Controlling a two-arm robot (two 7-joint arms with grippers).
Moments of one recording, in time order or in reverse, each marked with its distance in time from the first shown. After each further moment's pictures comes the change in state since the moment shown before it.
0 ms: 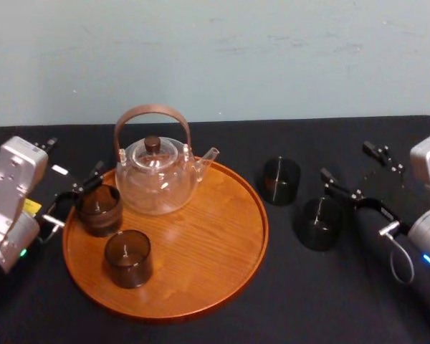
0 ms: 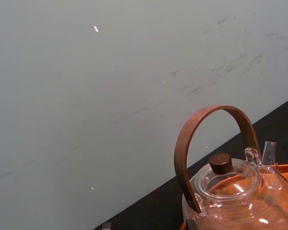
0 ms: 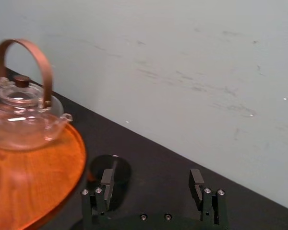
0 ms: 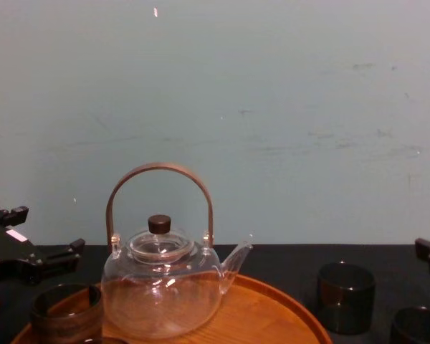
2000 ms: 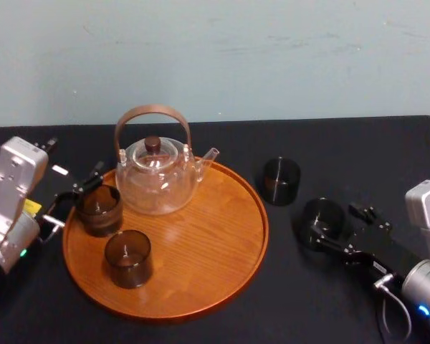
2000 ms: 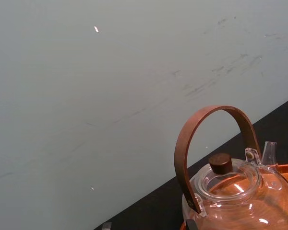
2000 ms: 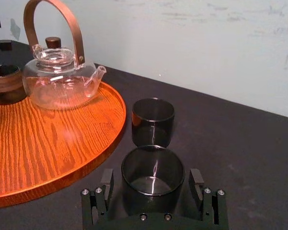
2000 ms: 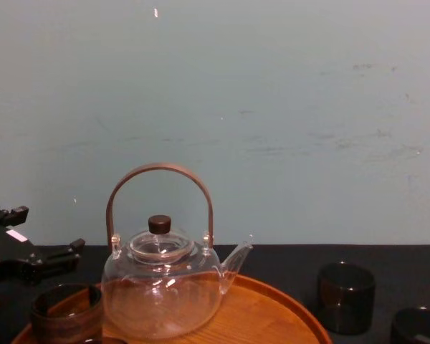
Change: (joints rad) left arm 0.000 0.000 0.000 0.000 0.000 0.000 0.000; right arm -0.165 -0.095 0.112 -0.018 0.042 0.111 0.160
